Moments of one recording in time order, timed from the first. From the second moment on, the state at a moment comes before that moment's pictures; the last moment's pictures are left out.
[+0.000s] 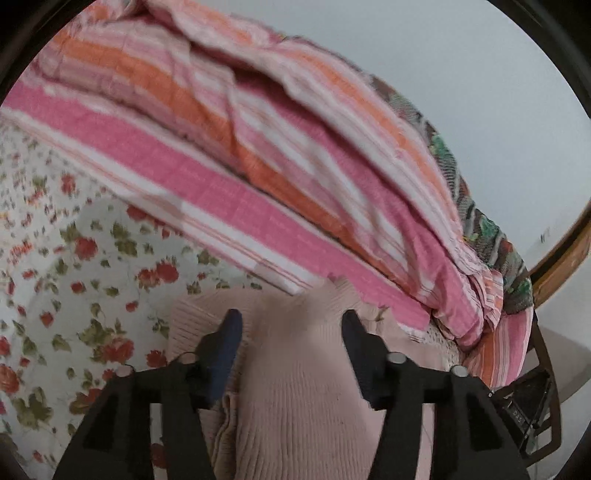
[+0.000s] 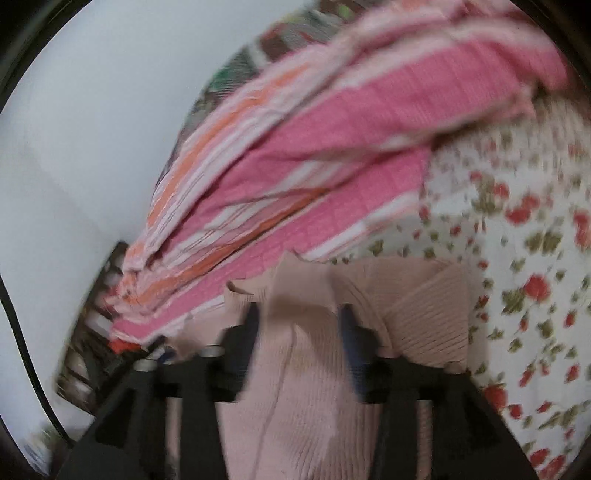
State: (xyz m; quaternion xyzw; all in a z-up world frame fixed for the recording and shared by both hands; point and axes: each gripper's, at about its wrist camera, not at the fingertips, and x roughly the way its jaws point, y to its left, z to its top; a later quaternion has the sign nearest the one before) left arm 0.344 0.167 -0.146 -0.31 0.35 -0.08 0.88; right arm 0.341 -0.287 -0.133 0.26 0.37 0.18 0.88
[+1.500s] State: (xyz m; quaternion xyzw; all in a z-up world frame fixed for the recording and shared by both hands) left arm 0.227 0.155 -0.207 -0.38 0.35 -0.08 0.85; right arm 0.246 -0.299 -0.196 0.35 0.41 0.12 0.83
